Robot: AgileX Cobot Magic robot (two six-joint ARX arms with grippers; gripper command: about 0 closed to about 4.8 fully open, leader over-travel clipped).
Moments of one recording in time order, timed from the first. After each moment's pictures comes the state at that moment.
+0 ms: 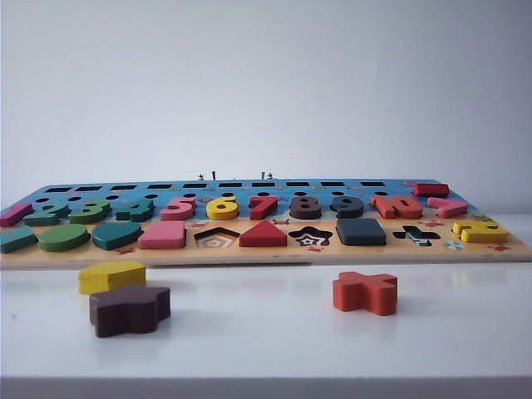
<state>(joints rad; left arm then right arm) -0.10 0.17 0.34 -0.40 0.20 0.11 0.02 0.01 0.08 -0.13 -0.16 0.29</state>
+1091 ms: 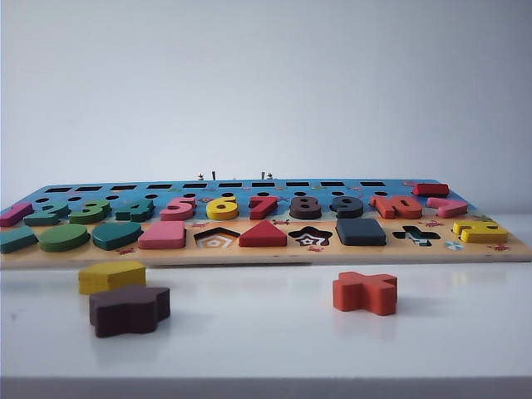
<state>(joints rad) -0.08 0.00 0.04 -0.19 0.02 0.11 0.02 0.00 0.01 -0.11 -0.16 0.20</state>
